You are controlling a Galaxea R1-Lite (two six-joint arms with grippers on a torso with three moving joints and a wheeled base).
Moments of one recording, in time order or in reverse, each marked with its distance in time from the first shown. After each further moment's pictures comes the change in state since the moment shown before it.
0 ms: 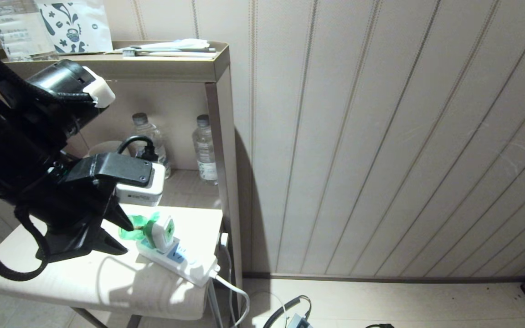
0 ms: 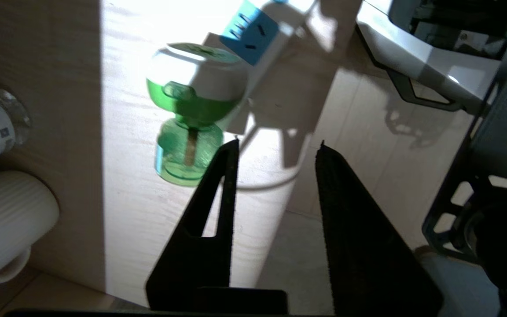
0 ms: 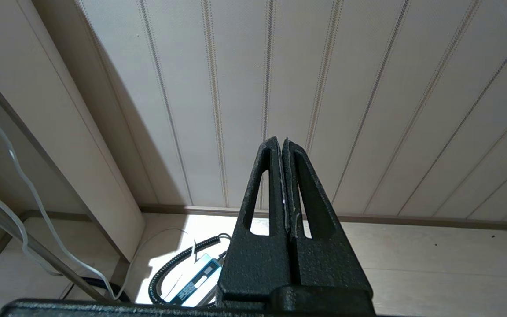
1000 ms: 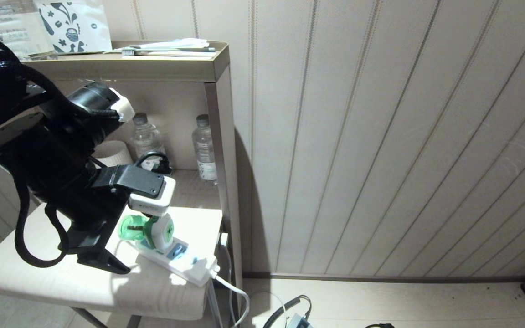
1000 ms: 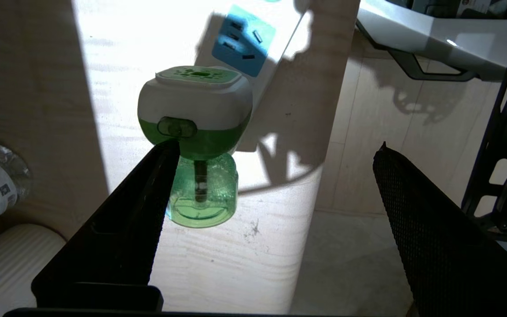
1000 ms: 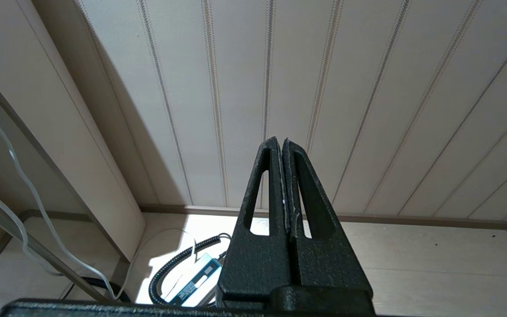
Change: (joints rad) left arm 0.050 0.086 0.003 -0.020 -0.053 0.201; right arm 0.000 0.000 0.000 0.000 0.000 0.000
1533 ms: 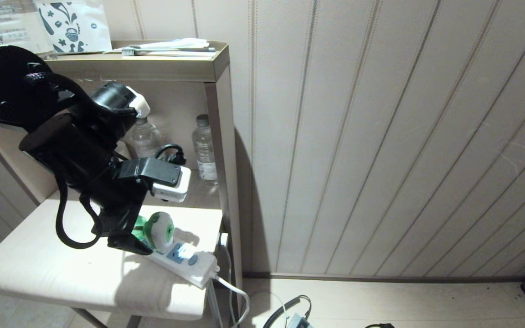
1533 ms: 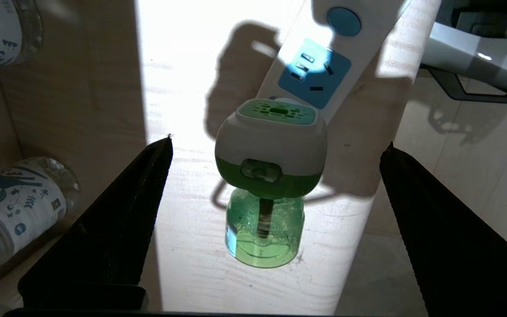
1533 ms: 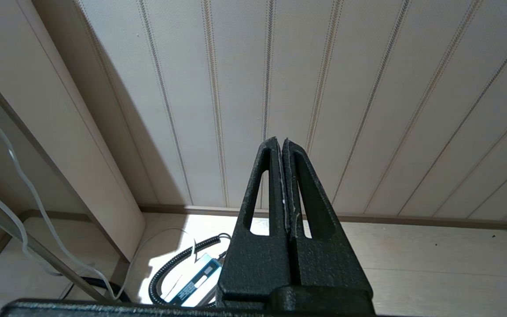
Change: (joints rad) left arm 0.002 0.064 -0.023 -0.126 -0.003 0.000; right arm 0.000 0.000 0.000 0.000 0.000 0.000
